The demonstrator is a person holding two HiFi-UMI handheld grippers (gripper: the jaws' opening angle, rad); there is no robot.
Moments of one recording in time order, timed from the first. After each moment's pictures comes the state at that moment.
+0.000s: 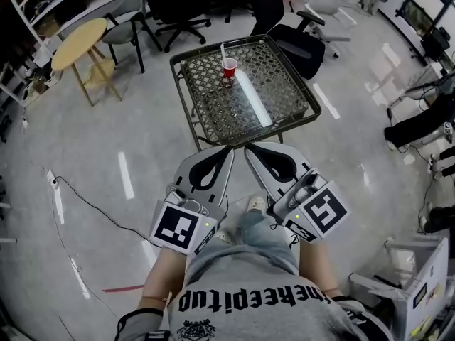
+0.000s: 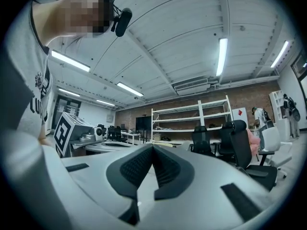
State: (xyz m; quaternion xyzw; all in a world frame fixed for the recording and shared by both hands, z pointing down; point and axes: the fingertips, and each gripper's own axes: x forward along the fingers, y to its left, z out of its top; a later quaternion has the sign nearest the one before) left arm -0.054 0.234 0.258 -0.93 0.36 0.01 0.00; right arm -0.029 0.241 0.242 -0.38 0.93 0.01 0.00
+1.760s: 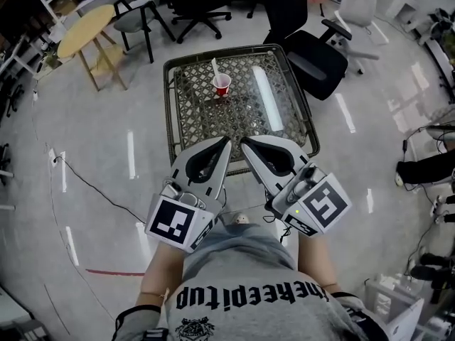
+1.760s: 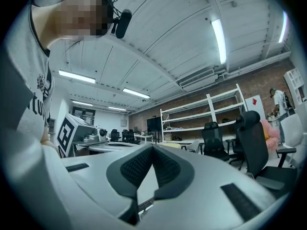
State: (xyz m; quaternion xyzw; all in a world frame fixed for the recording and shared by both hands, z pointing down) left arm 0.062 0.063 0.261 -0.90 0.44 -0.01 -0.01; right arm 0.085 0.068 0.248 -0.27 0.96 -0.02 0.02
